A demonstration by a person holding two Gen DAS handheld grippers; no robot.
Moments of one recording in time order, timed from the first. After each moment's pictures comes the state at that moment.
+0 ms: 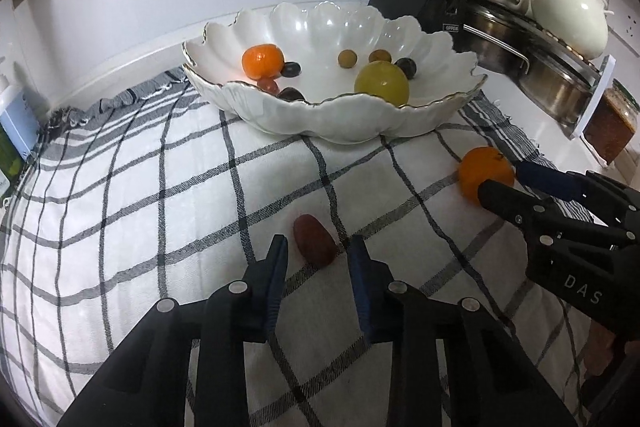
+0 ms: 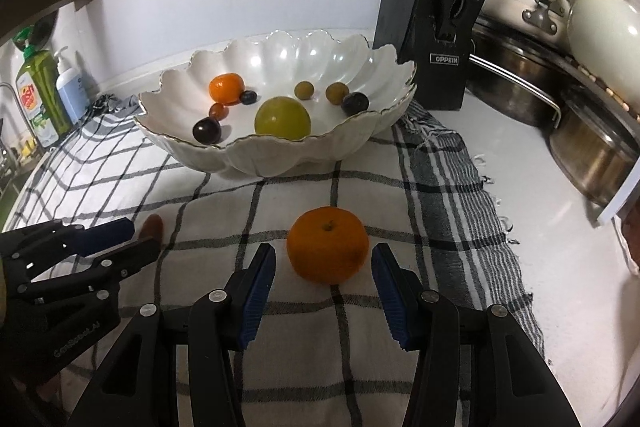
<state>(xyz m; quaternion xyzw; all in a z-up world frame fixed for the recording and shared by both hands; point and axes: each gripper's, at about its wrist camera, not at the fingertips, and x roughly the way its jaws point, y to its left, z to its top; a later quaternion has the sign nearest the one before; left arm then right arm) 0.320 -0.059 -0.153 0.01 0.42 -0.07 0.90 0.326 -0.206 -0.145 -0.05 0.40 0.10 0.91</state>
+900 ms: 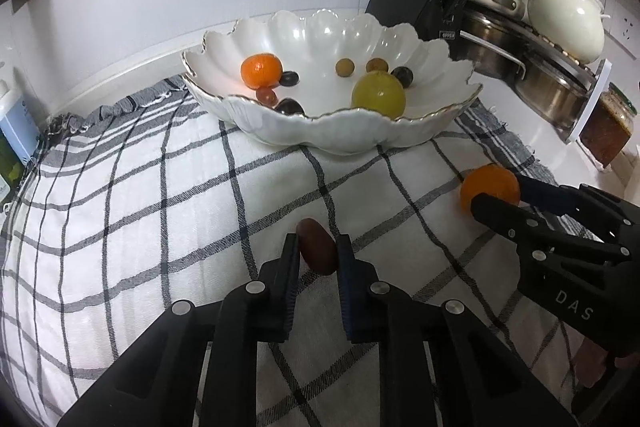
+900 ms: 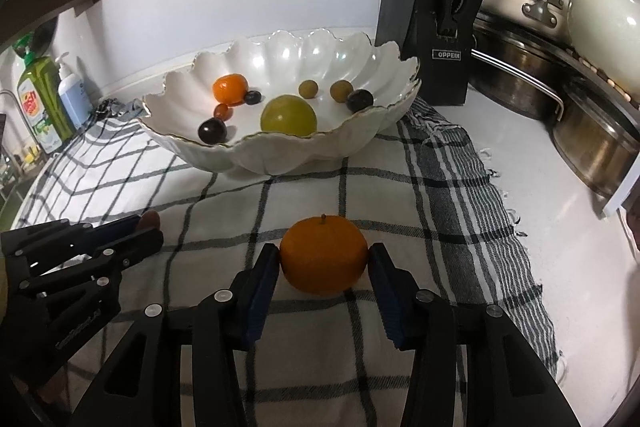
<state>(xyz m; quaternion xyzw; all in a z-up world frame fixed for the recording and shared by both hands) 0.317 -0.059 -0.144 0.01 0.41 -0.08 0.91 0.321 -0.203 -0.142 -0.03 0.39 0.10 0.91</state>
